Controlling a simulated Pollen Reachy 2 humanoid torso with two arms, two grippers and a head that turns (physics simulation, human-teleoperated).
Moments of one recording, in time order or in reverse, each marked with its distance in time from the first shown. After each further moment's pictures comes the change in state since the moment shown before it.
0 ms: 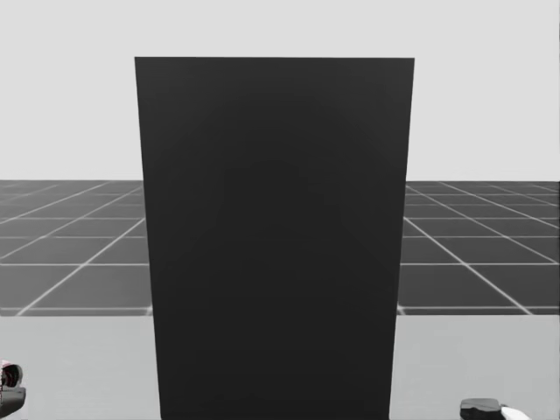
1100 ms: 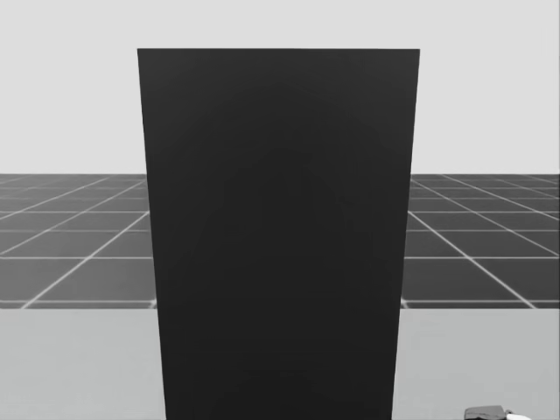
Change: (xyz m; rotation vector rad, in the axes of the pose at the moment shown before) left arm -0.122 -0.159 -0.076 -0.550 0.134 0.190; right arm 0.004 0.013 0.006 0.065 0.062 0.039
